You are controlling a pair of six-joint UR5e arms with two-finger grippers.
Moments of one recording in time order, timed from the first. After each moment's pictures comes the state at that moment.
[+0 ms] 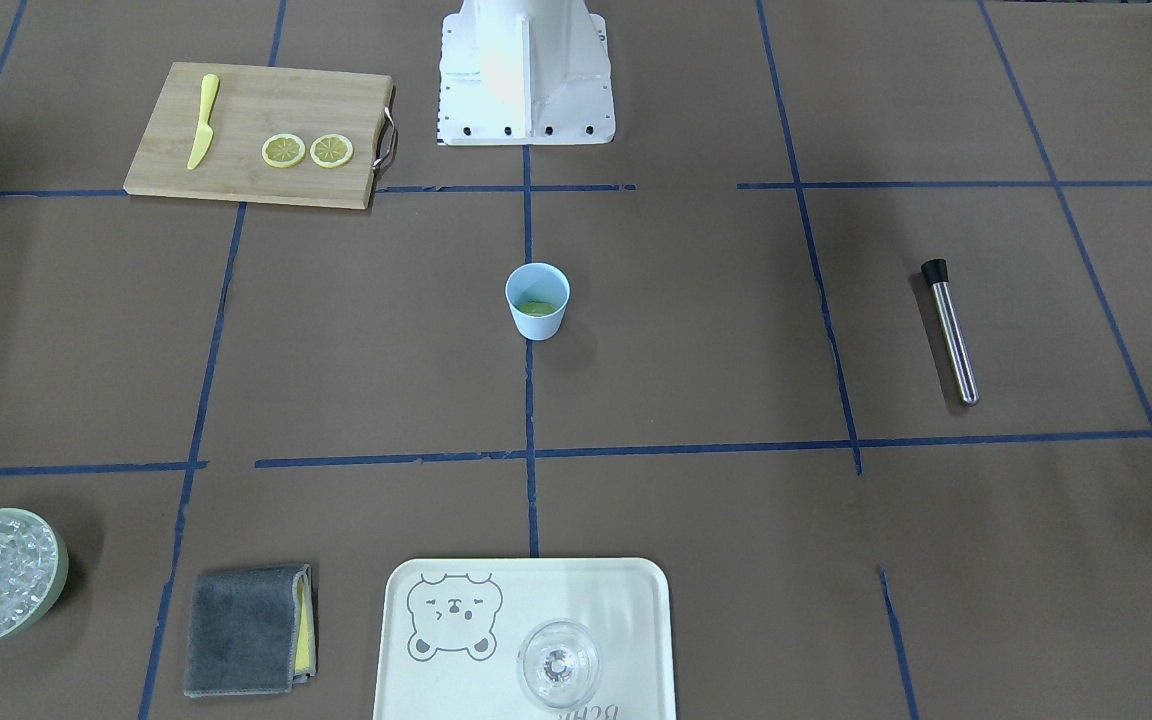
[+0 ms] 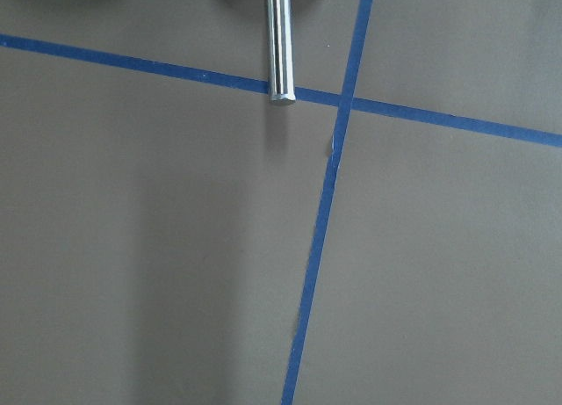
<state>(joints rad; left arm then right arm) -1.53 -1.57 -1.71 -1.49 -2.42 0.06 1.54 -1.62 1.74 -1.75 2.35 -0.19</state>
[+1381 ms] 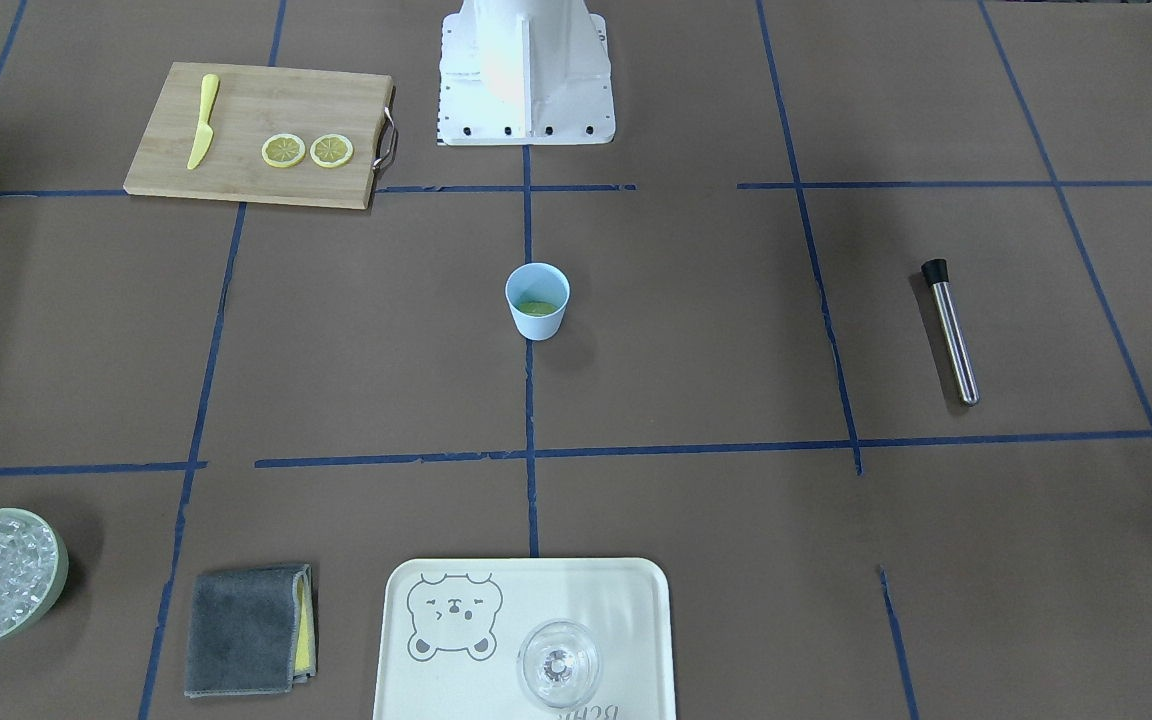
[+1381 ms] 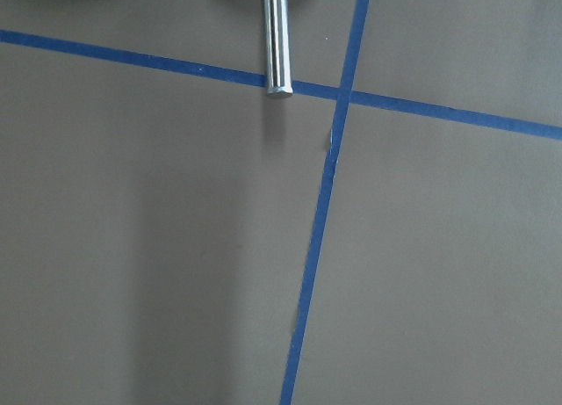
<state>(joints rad) -1.54 -1.58 -1.68 -1.49 -2.29 0.06 1.54 -1.63 1.74 -1.75 2.35 -0.20</state>
